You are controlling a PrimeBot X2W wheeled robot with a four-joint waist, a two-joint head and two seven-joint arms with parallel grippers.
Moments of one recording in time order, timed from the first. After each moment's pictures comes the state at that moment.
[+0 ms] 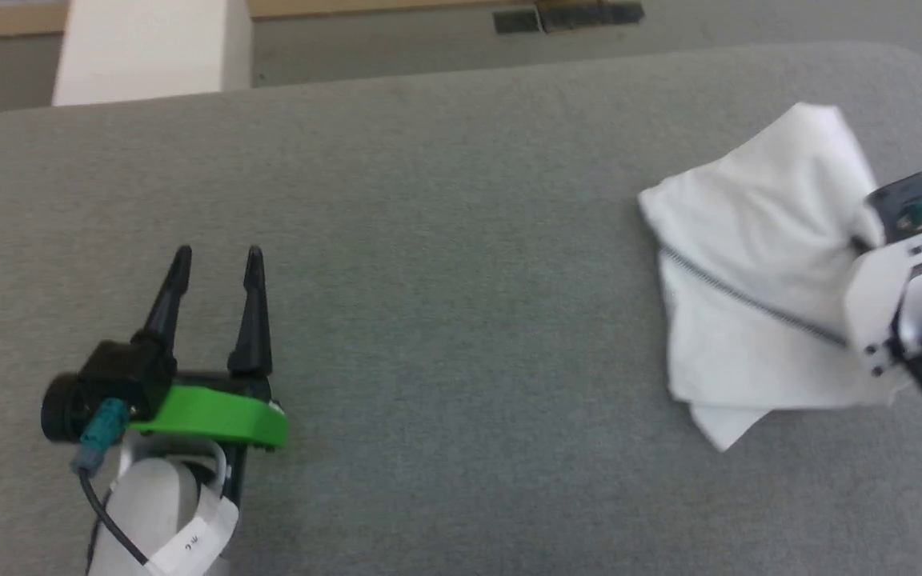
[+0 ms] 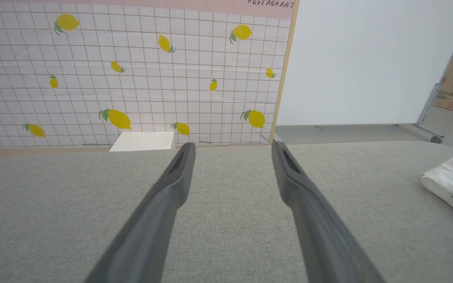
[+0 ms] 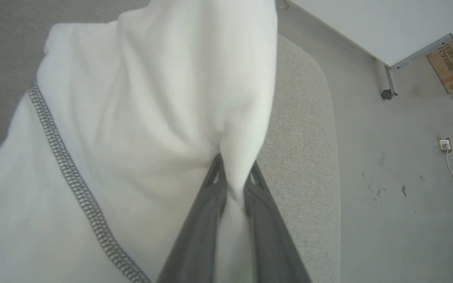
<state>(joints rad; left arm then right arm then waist) -0.20 0.09 0.02 0.09 -0.14 -0.12 -0.26 -0.48 -0.40 0.10 0.31 0.00 0.13 0.51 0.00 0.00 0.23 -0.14</state>
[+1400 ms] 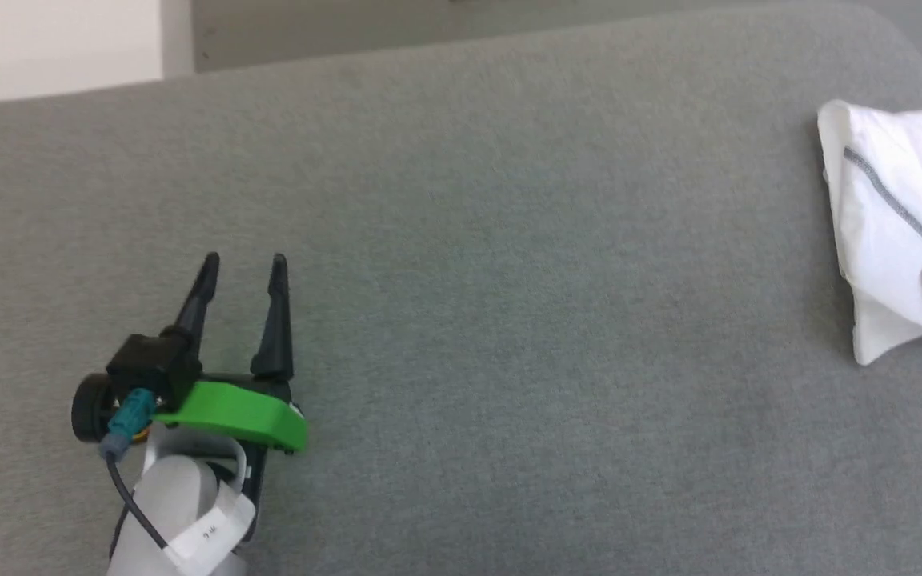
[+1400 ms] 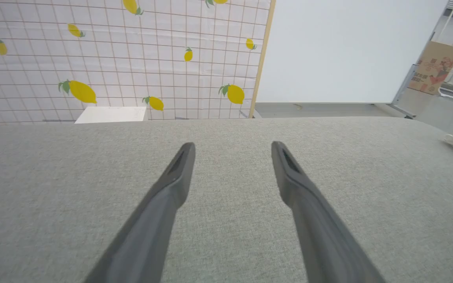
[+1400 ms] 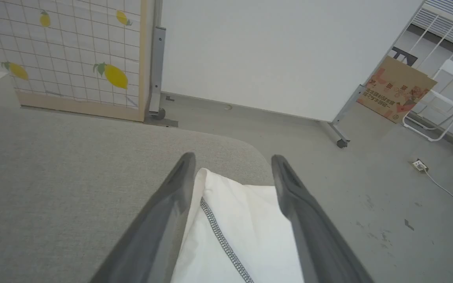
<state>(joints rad) -0.24 0.11 -0.03 0.17 -0.19 -0.11 -0.25 -0.58 -0.35 -0.16 0.44 0.01 0.13 0.01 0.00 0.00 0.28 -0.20</state>
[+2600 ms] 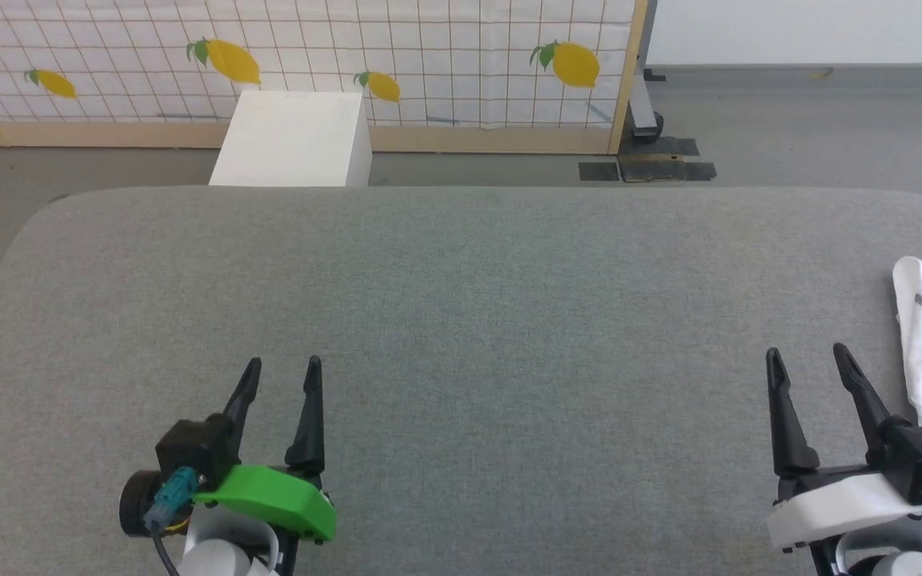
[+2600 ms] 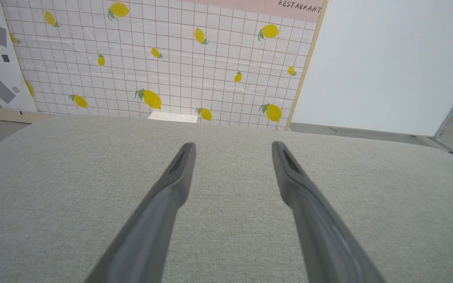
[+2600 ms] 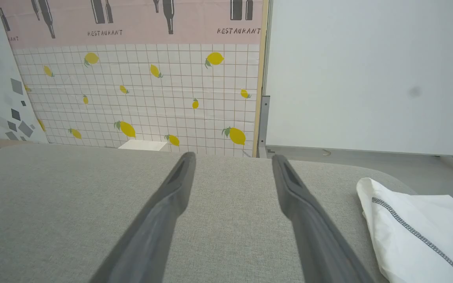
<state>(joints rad) -0.09 0.06 -0.06 0.23 -0.21 -0.10 -0.25 0.03 -0.05 -0.10 0.04 0.04 0.13 -0.20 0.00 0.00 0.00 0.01</state>
